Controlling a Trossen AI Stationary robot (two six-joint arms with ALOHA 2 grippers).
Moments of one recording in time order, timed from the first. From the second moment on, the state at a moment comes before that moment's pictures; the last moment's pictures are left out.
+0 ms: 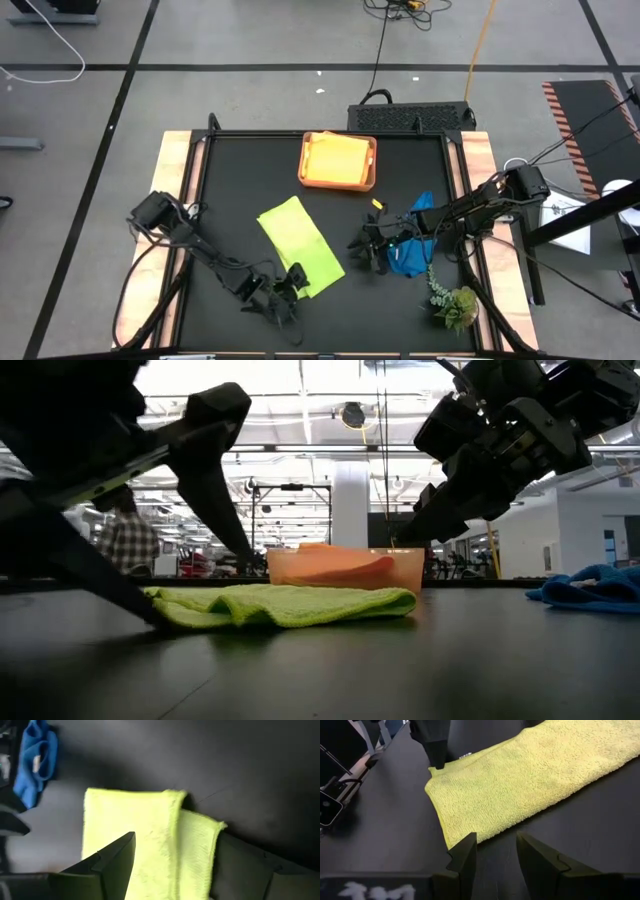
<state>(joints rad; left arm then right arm) -0.61 1.89 0.99 -0.09 -0.46 0.51 0.17 1.54 0.49 0.51 -0.10 0.24</state>
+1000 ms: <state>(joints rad) -0.58 1.90 0.99 -0.08 -0.46 0.25 0.20 1.54 0.49 0.50 -0.10 0.07</state>
